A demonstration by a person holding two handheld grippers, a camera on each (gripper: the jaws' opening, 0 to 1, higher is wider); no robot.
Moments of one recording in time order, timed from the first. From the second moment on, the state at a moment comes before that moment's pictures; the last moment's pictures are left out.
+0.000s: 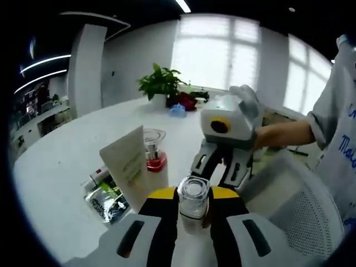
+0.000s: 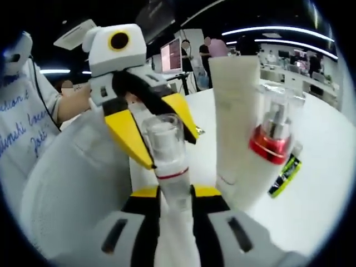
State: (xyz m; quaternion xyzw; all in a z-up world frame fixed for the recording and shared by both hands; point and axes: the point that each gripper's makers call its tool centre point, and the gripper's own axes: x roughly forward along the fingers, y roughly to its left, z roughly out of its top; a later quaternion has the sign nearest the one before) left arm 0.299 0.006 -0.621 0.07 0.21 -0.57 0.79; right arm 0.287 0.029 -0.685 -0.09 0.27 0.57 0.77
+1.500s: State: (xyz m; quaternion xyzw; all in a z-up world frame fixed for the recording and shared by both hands) left arm 0.306 0.021 -0.672 0.16 0.25 -0.55 0.78; right arm 0.305 0.018 -0.711 -0.16 0.25 0.56 0.77
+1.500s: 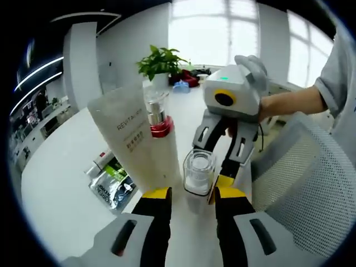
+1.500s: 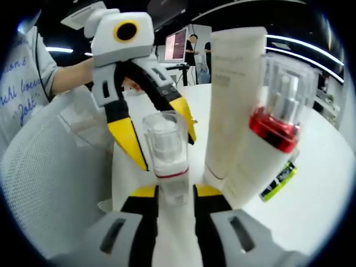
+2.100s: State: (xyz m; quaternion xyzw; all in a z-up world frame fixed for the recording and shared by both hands) left arm 0.301 0.024 -0.705 0.16 0.31 -0.55 0.76; right arm 0.299 0.010 -0.710 -0.13 0.28 0.53 0.79
